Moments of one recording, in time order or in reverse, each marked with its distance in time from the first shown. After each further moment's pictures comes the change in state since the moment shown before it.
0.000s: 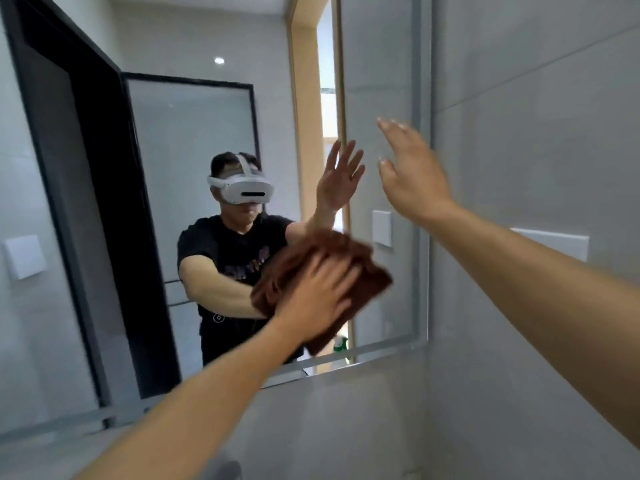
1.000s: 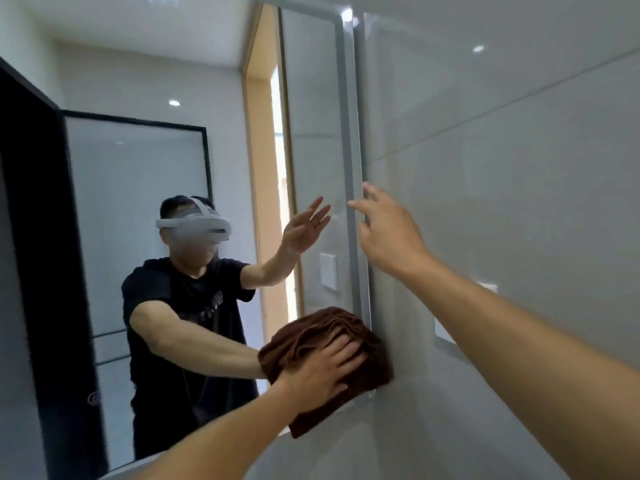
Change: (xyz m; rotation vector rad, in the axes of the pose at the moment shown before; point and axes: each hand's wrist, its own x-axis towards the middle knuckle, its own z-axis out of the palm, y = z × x) left_hand 0.056 0.083 0.028 0.181 -0.229 0.448; right_hand -0.005 0.059 -0.029 -0.097 -0.074 0.065
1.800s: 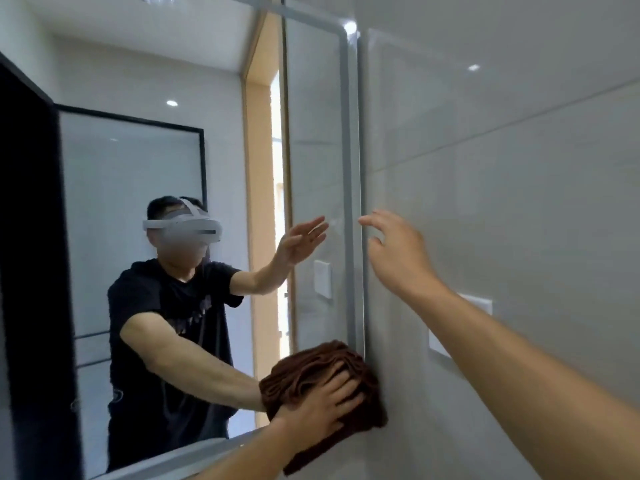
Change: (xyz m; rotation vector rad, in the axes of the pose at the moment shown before) left_hand 0.004 0.035 0.008 -0.008 -0.108 0.064; right_hand -0.017 0.003 -0.005 0.093 0.052 0.086
